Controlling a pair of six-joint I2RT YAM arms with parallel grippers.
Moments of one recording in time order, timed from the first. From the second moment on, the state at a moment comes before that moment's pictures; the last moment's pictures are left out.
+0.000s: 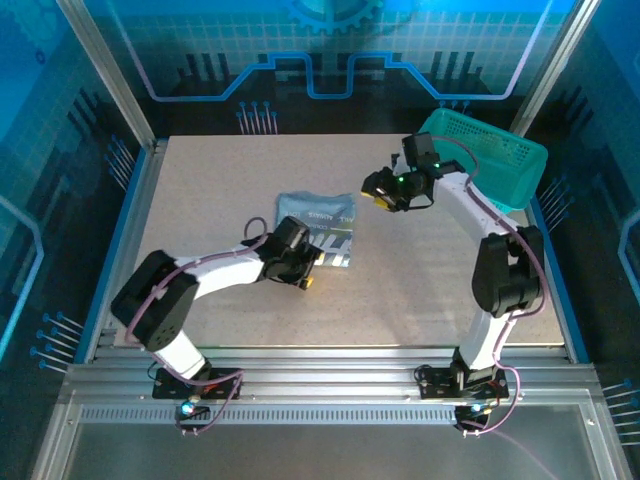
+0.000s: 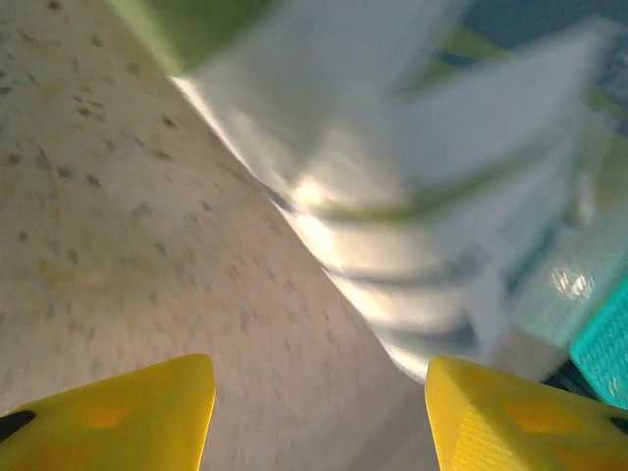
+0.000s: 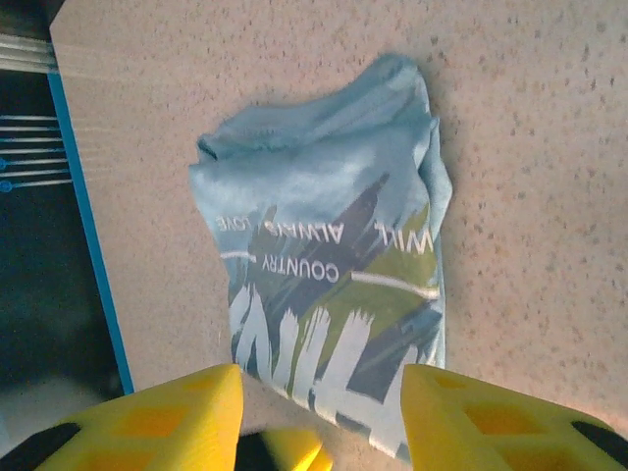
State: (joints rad) left arm -0.62 1.66 0.86 -0.18 0.14 -1.77; right arm 0.25 1.79 1.49 -0.68 -0.50 0.72
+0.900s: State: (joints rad) left arm -0.44 1.88 0.88 0.25 -0.05 -2.00; right arm 0.22 1.63 1.26 -0.68 -0.58 0.71
